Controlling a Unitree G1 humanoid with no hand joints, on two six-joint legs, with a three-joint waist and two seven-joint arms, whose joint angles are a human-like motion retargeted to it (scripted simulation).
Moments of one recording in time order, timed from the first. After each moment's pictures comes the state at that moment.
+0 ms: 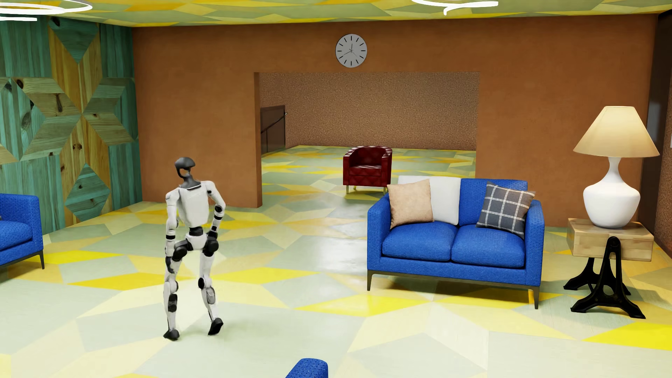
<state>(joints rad) -0.16 -0.05 0.23 0.20 0.14 -0.09 0.00 0.00 0.13 0.69 0.91 0.36 0.16 -0.07 0.14 0.41 -0.37 0.00 0.00 -0.39 0.57 0.98 0.75 0.00 0.00 0.00 0.00 0.00 0.00</state>
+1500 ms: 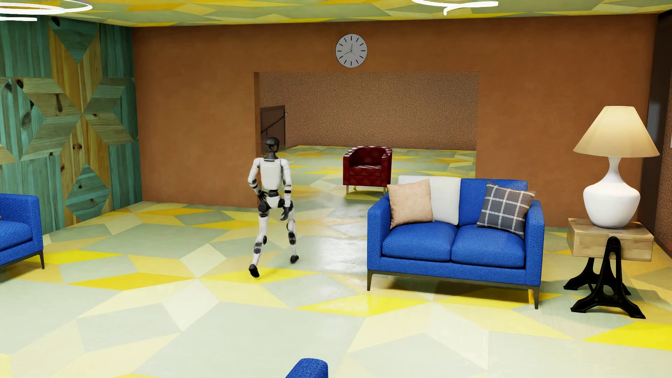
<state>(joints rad) 0.37 -0.52 -0.21 0.10 0.09 0.10 0.00 0.00 0.08 0.62 0.54 0.19 0.49 -0.20 0.09 0.36 -0.37 0.00 0.00 -0.25 0.85 0.49 1.03 0.00 0.00 0.00 0.00 0.00 0.00</state>
